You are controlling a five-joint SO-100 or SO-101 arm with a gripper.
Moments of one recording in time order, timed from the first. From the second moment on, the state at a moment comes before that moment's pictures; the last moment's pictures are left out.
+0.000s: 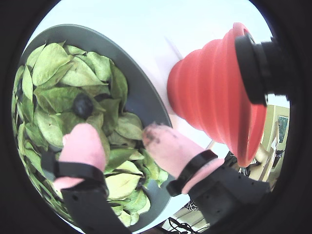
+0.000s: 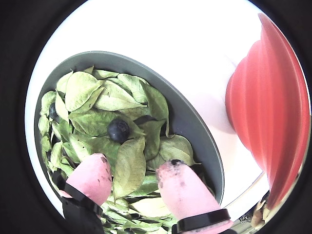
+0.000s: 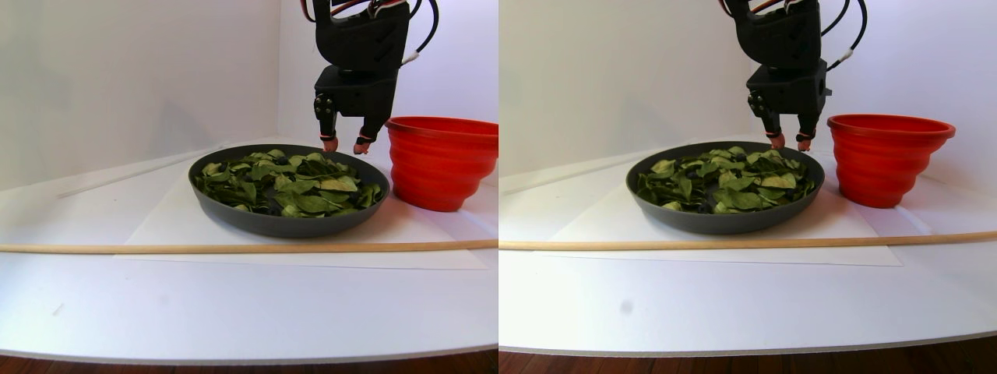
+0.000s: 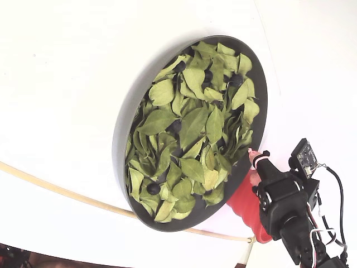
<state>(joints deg) 26.6 82.6 112.3 -9.9 -78.0</state>
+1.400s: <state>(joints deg) 25.9 75.1 105.8 -12.4 -71.7</state>
